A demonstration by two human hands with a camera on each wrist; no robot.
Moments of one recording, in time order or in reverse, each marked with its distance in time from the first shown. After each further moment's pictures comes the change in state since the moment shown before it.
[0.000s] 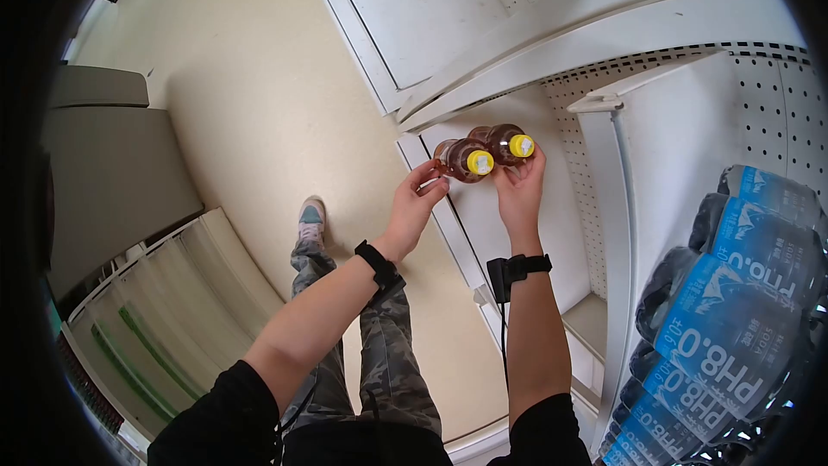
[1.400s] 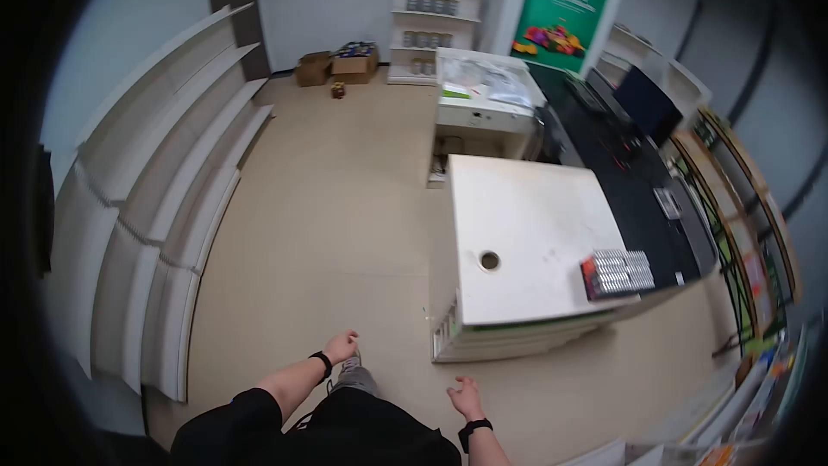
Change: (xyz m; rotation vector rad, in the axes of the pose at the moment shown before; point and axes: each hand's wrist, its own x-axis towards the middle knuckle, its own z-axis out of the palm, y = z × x) left_hand -0.801 -0.293 -0.248 -0.120 1.698 -0.071; right_hand -0.591 -0.089 0.282 -1.007 -1.937 -0.775
